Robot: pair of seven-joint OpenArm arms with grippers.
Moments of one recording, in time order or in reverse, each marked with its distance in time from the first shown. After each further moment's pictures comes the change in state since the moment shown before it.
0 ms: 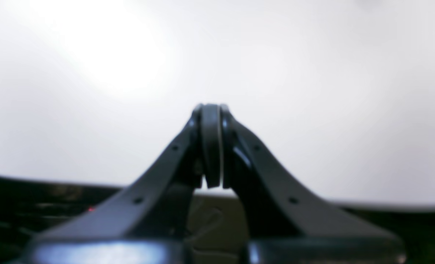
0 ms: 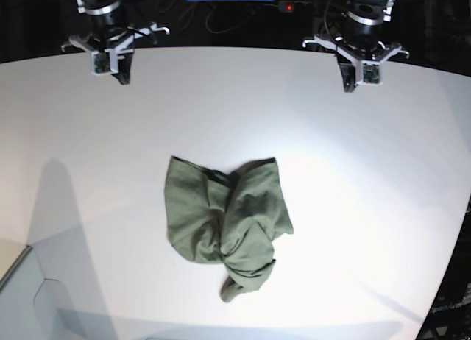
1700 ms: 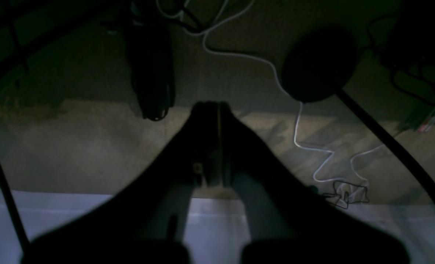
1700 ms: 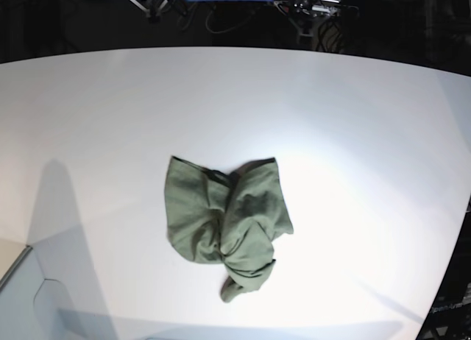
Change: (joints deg) left arm -42.4 5.6 7.5 -108.6 0.4 -0.3 -17.5; right arm 40.2 -3.9 -5.0 -107.6 -0.4 -0.2 11.1
